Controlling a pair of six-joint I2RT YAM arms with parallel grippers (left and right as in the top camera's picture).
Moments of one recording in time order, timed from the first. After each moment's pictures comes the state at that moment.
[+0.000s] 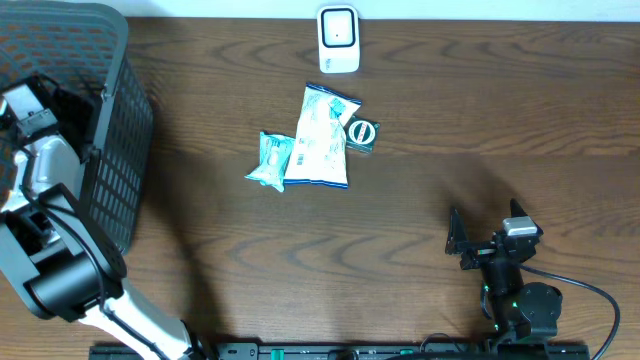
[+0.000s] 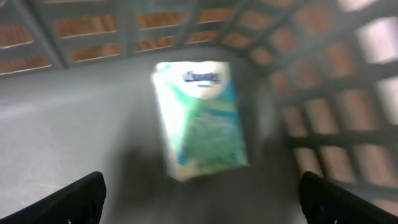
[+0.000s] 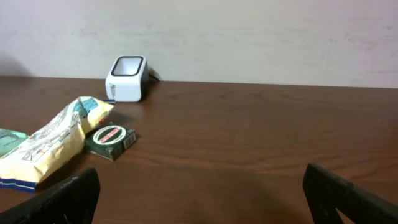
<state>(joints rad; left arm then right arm) 0.54 1.96 1.33 -0.21 -0.09 -0.73 0.01 0.01 0.01 -0.06 -0.11 0.02</state>
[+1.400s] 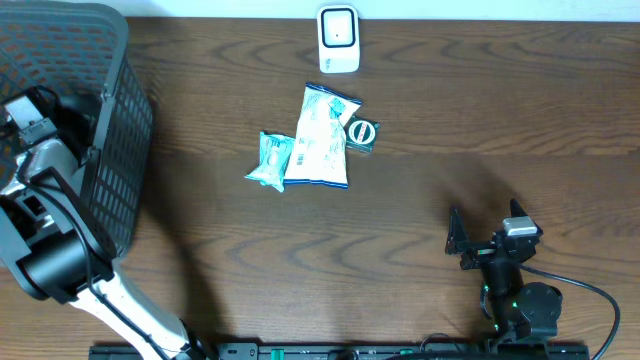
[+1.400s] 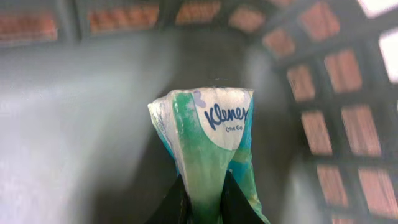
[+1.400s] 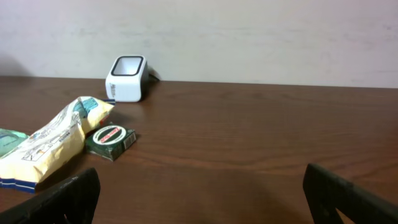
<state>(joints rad) 0.57 2.07 1.35 -0.12 0.07 -0.74 0.01 0.01 0.01 -0.06 -0.11 0.02</state>
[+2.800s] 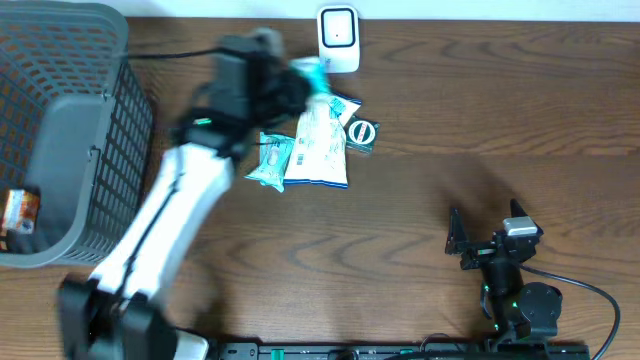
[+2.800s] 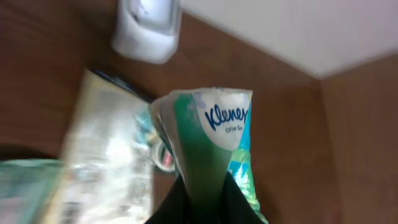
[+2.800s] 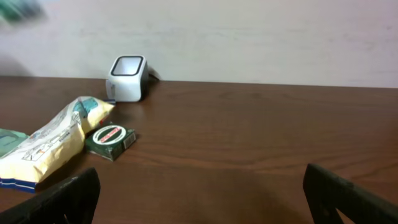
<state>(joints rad) -0.36 1.62 1.34 -0.38 0.31 -0.67 0.01 0.01 0.01 -0.06 -0.11 0.02</state>
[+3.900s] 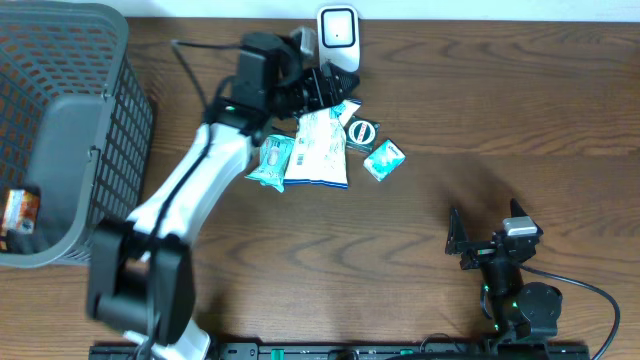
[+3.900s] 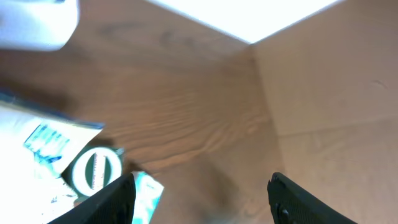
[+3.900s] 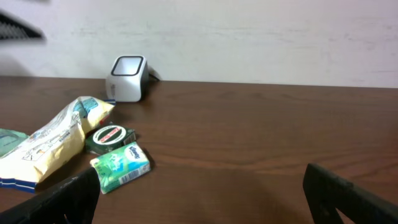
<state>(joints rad) -0.32 1.76 1.34 -0.09 0.66 -0.69 0.01 0.01 0.01 -0.06 -0.11 0.02</state>
